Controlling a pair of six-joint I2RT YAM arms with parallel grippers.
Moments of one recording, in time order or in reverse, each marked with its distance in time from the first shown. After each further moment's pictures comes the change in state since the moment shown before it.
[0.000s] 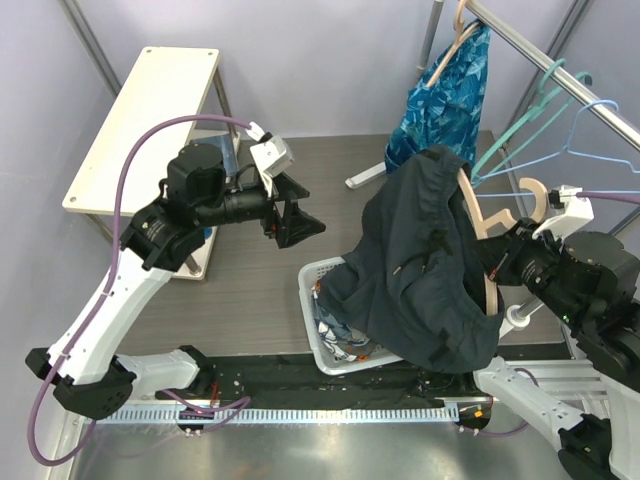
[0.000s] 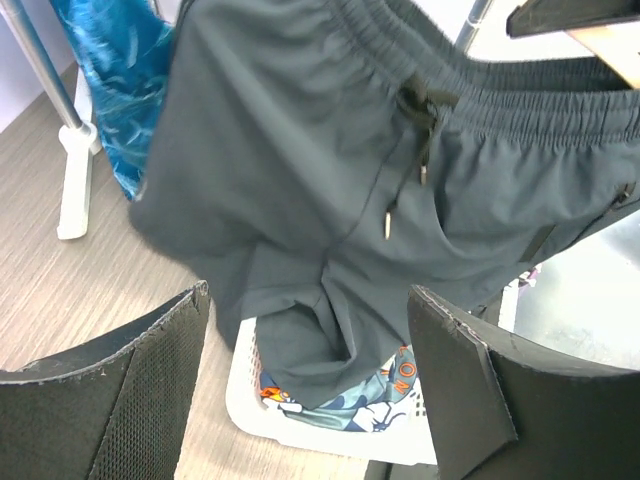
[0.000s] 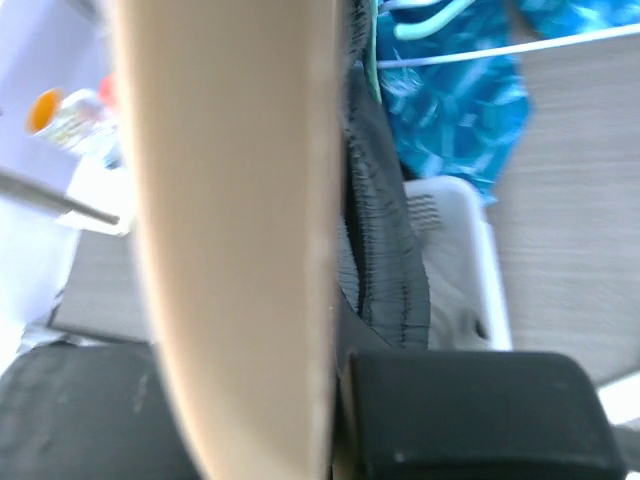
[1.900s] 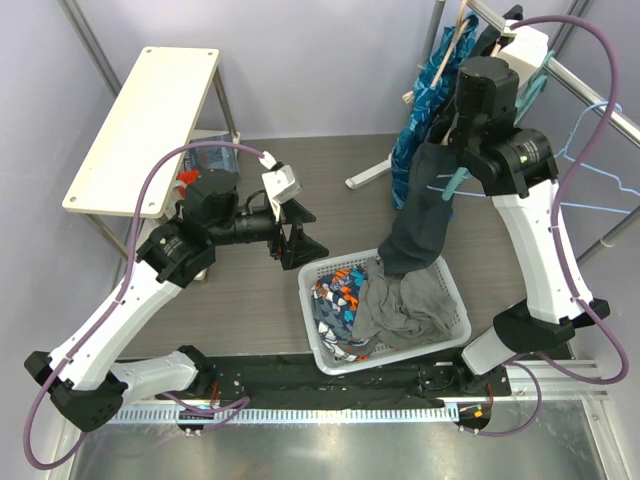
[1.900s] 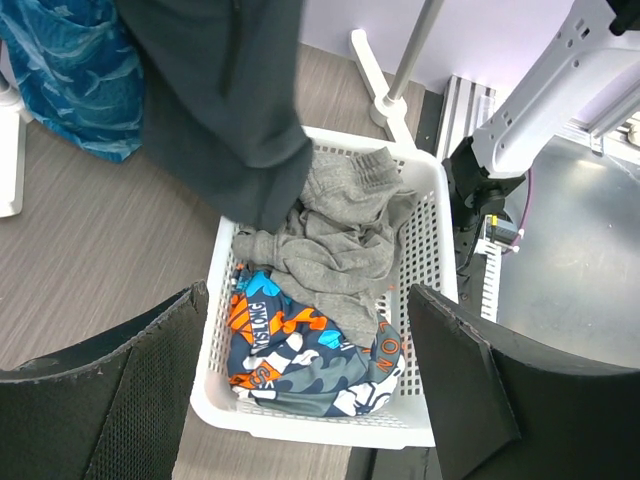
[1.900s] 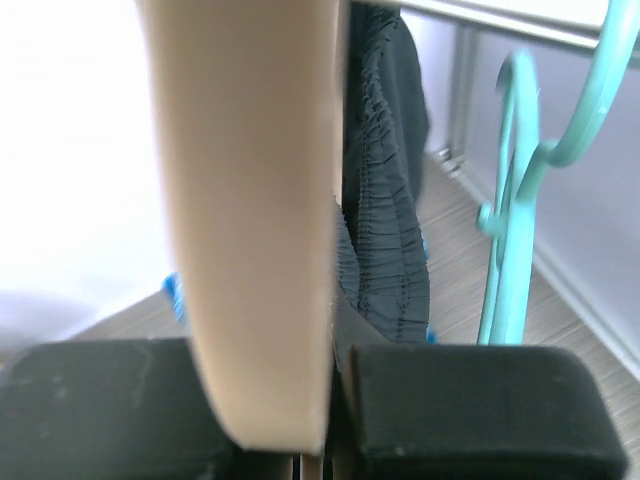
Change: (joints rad) left arm -0.032 -0.080 -0.250 0.130 0.038 -0.011; right arm -0.034 0.813 0.657 0.316 0.673 -0.106
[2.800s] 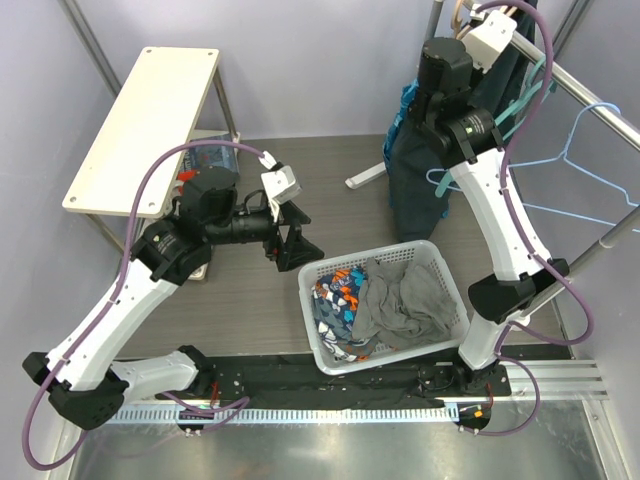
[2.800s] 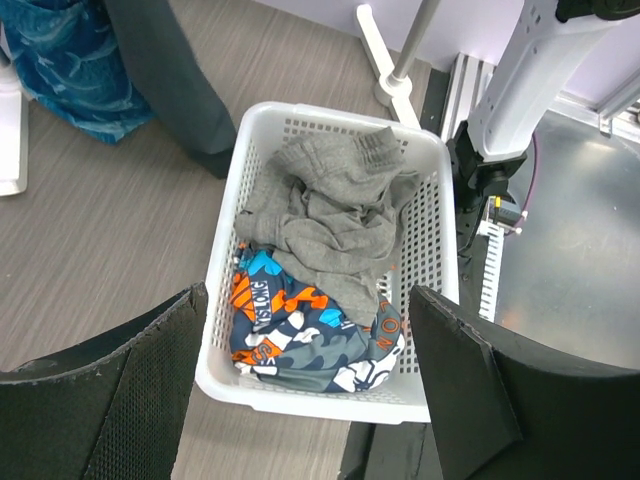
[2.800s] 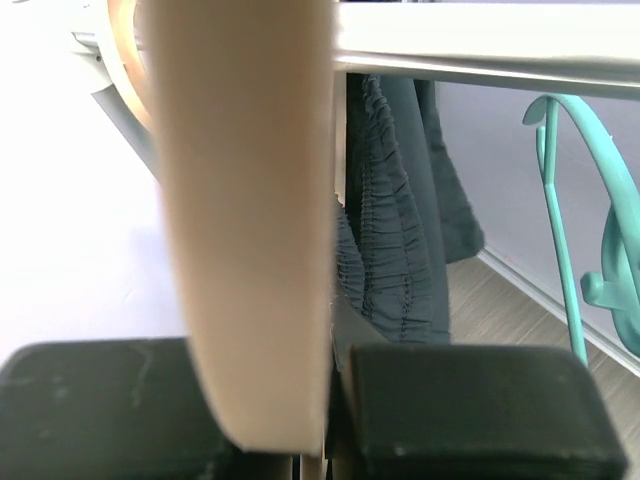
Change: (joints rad) left arm 0.000 0.009 0.062 -0.113 -0.013 0.036; right arm 0.002 0.222 0.064 0.318 0.261 -0.104
